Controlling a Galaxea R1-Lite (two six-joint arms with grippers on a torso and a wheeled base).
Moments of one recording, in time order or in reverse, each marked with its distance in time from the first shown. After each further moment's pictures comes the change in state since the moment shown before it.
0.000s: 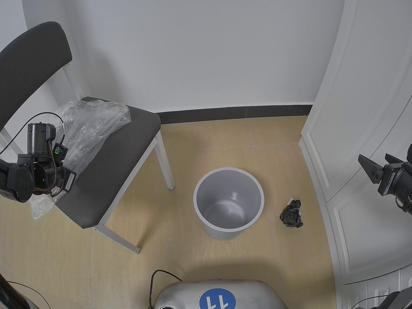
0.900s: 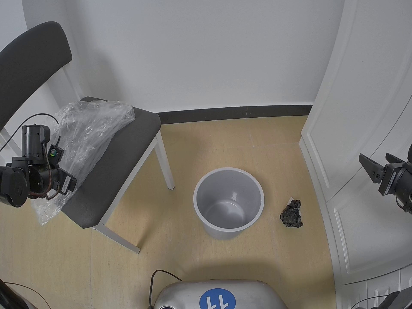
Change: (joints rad) left arm 0.005 -0.057 0.047 0.001 0.001 0.011; right arm 0.001 -0.007 0.000 0.000 0.000 -0.001
